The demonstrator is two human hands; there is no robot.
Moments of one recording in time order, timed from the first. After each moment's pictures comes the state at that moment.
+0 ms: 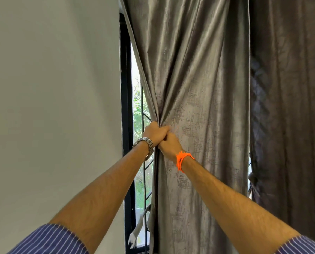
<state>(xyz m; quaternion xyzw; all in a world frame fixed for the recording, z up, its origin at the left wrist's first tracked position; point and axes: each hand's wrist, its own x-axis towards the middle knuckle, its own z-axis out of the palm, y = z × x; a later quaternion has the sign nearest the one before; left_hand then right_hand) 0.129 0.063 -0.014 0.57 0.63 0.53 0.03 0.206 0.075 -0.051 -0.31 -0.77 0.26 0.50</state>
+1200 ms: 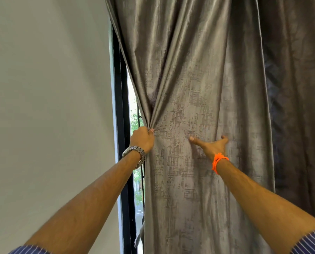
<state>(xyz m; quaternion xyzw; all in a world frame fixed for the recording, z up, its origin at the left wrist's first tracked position) 0.108 0.109 -0.023 0.51 0.70 0.47 -0.15 0.299 0.234 -0.075 -0.40 -0.52 0.39 0.64</state>
